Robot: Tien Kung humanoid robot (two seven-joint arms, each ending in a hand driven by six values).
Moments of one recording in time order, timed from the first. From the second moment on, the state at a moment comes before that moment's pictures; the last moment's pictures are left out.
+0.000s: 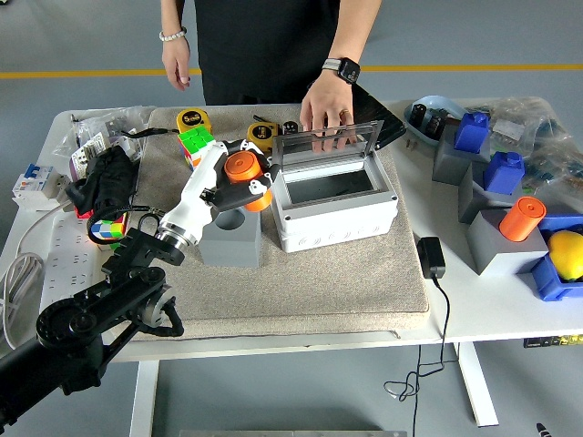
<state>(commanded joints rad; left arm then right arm) -0.50 0.17 -0.75 -1.17 0.92 0.26 -0.32 0.11 -0.18 0.41 0.29 0.39 -0.18 0.06</state>
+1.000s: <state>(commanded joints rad) -0.95 0.04 -0.49 -1.07 1.36 0.06 0.28 0.13 -0.19 0.41 0.29 0.39 -0.20 0.06</state>
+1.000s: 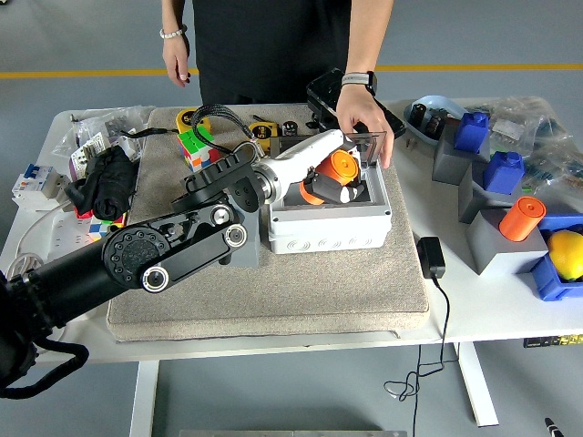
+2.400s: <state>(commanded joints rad) -1.03 0.00 -0.40 -0.97 1.48 0.04 0.32 0.14 -0.20 0.42 0.31 0.36 -0.21 0.07</state>
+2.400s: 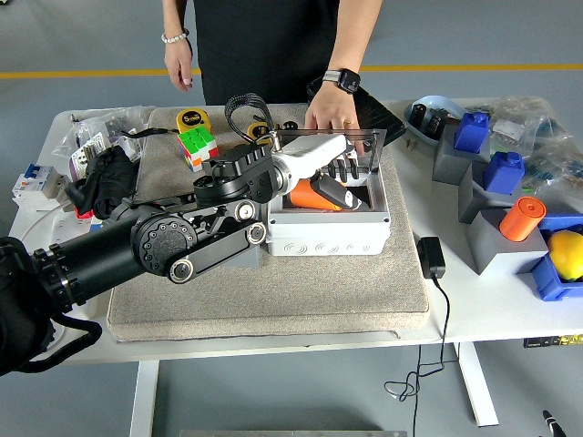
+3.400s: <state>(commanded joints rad) -1.01 0.00 -0.62 -0.97 1.50 0.09 0.22 0.14 -0.19 0.42 0.31 0.36 -0.21 0.07</state>
